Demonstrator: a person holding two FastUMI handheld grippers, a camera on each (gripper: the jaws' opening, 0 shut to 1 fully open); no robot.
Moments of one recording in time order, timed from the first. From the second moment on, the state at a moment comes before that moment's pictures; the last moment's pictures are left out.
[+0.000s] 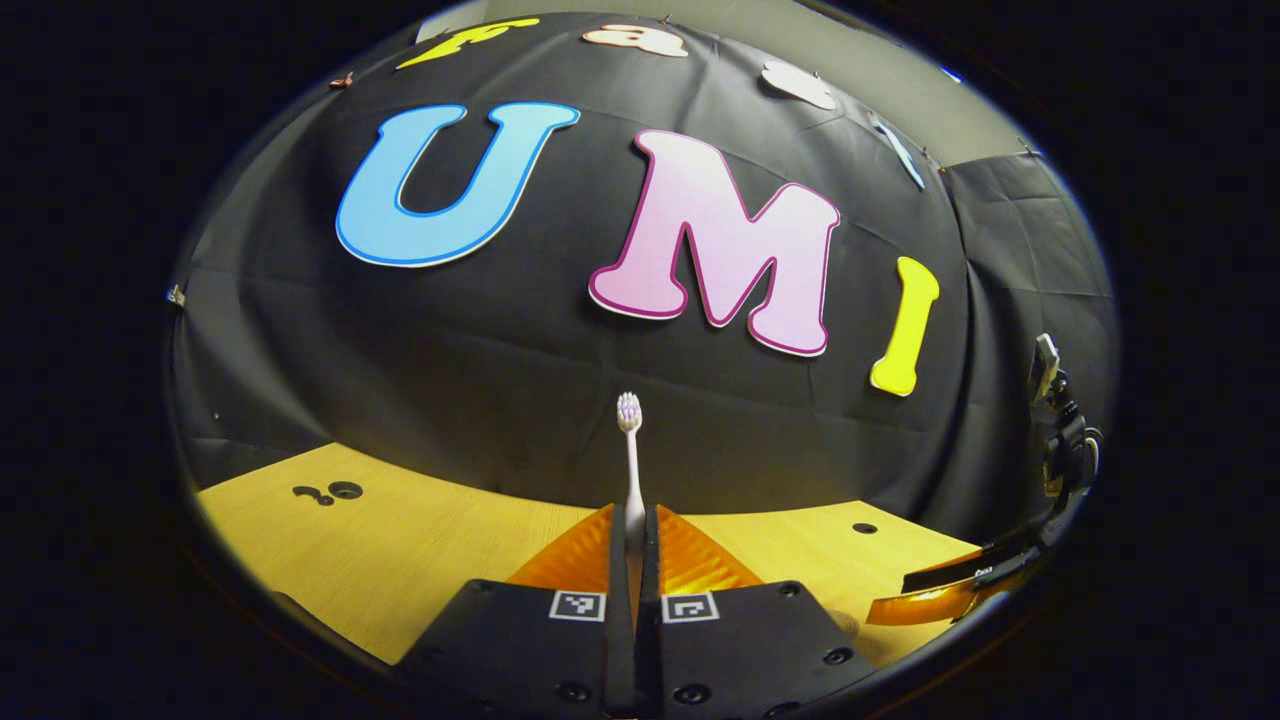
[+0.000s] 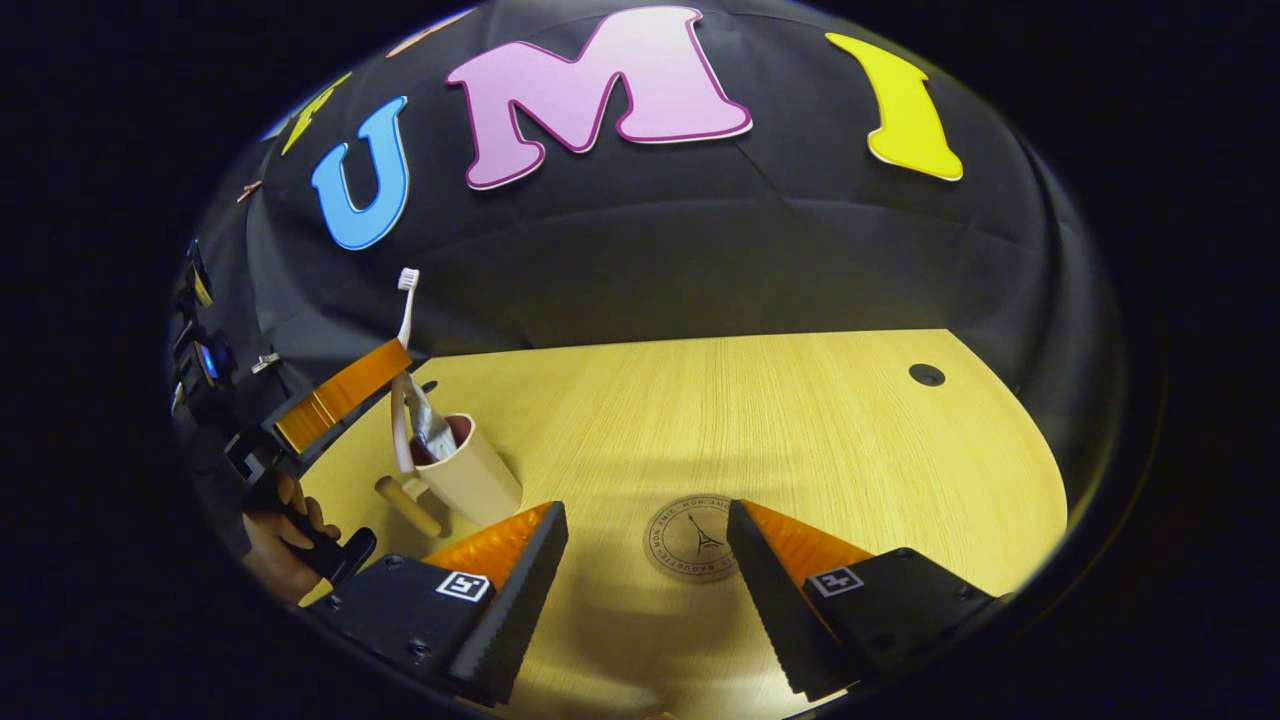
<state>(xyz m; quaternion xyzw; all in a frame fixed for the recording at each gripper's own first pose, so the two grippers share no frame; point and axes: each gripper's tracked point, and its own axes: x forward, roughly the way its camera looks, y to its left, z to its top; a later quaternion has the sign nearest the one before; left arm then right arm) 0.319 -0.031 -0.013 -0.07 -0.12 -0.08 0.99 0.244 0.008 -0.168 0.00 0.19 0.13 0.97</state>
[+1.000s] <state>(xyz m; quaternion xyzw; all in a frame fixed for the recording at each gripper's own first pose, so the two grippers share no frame) 0.322 -0.037 -0.016 -0.01 -0.15 -0.08 0.99 0.222 0.029 -0.213 -0.01 0.24 0.15 0.96</state>
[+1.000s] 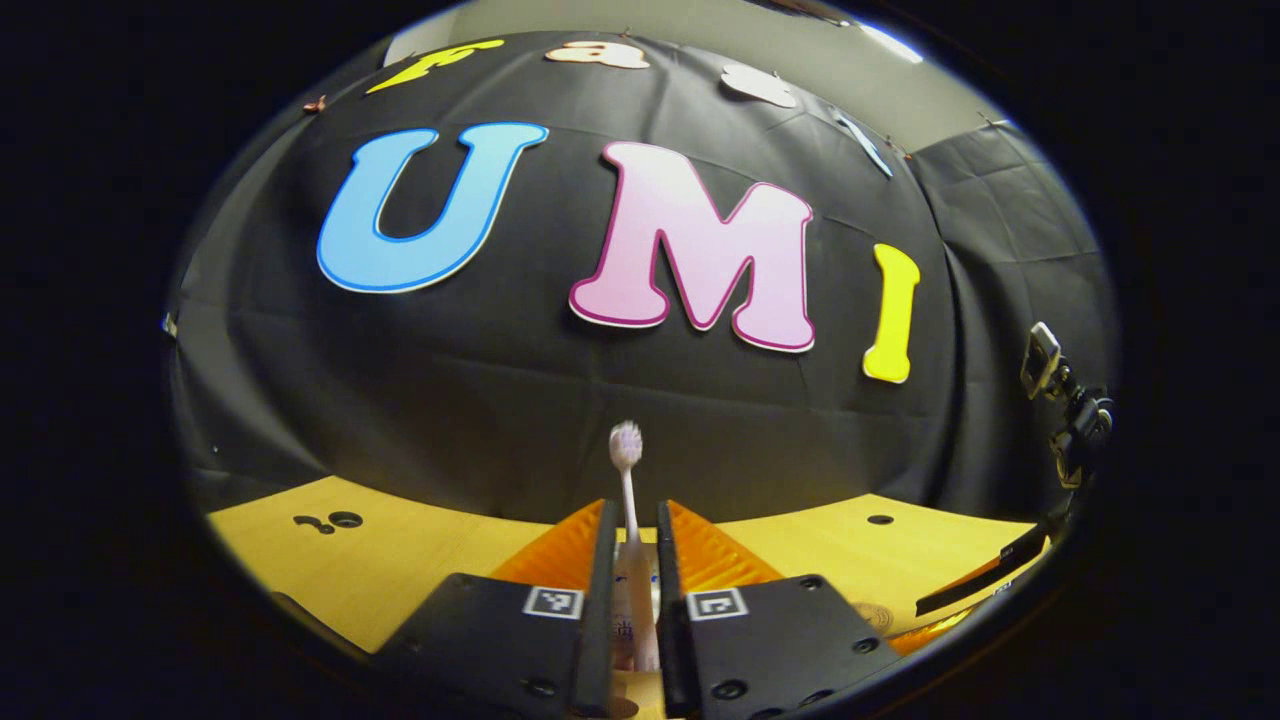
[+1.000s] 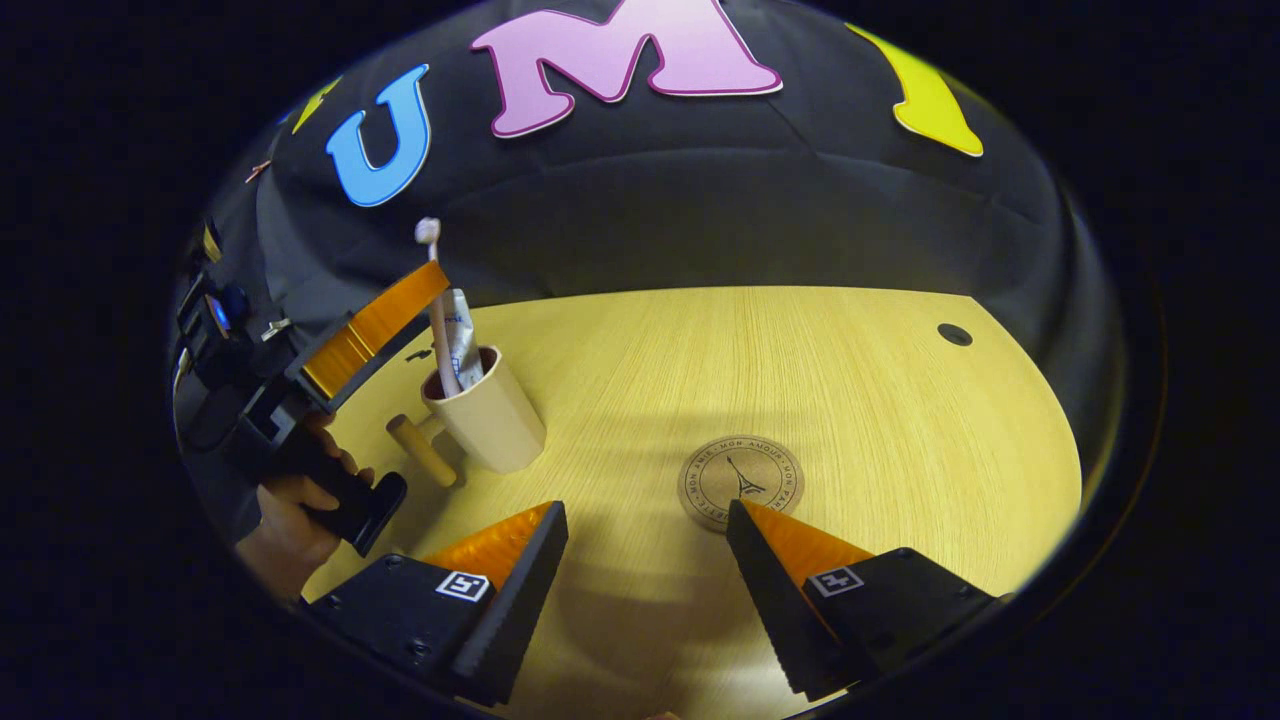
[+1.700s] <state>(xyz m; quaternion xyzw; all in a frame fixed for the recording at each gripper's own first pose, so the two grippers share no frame) 0.258 -0.010 -0.029 0.03 -0.02 -0.05 1.00 0.217 0.010 -0.192 0.03 0.24 0.12 0.96</state>
